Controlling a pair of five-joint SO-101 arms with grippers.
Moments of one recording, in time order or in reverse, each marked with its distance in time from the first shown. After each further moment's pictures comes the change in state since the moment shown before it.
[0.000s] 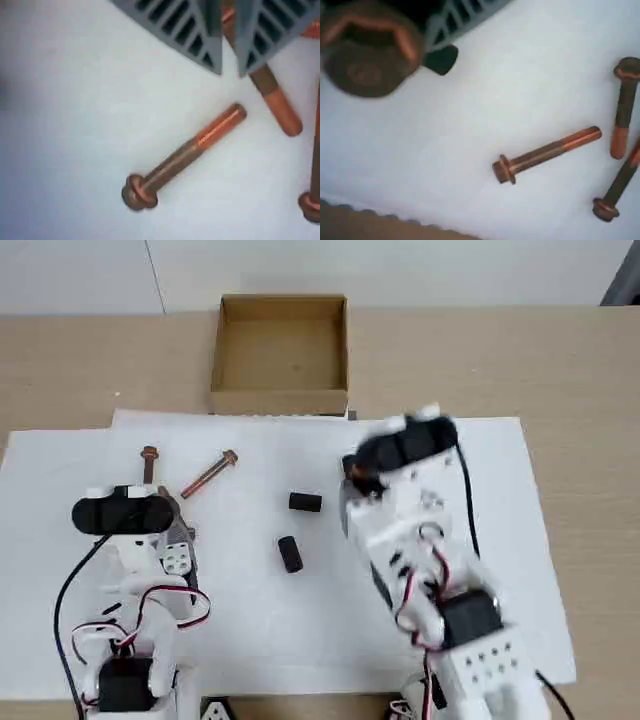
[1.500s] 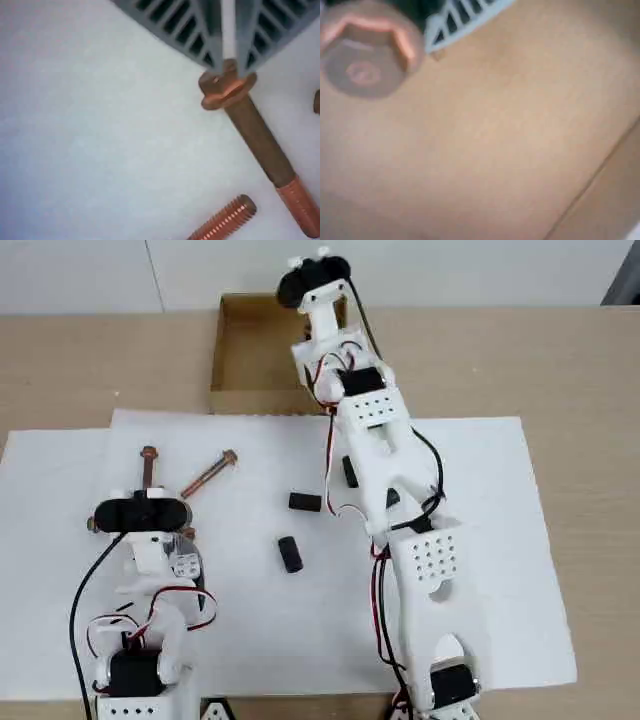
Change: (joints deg) left arm 0.0 0.0 8.3 0.0 0.1; right arm 4.3 112.5 -102.9 -8.9 14.8
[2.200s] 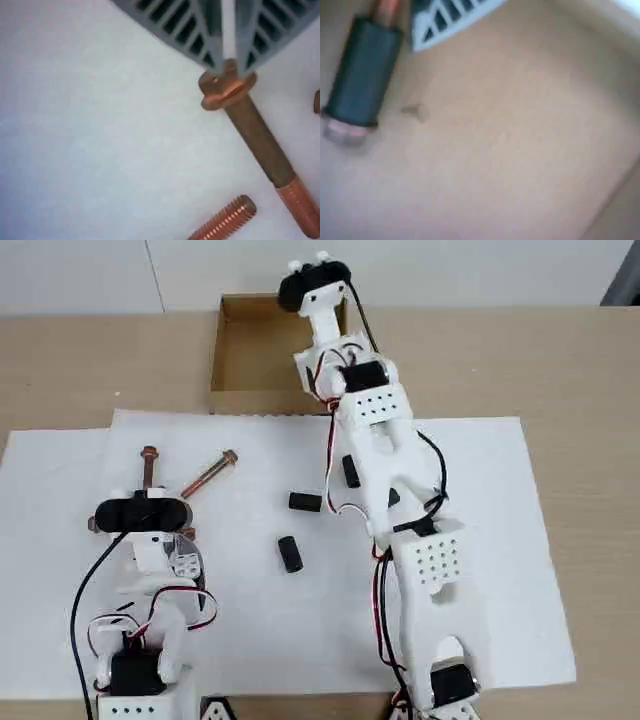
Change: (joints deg) left arm 0.0 0.0 0.0 0.0 0.0; right arm 0.0 -4.2 -1.4 12.7 0.0
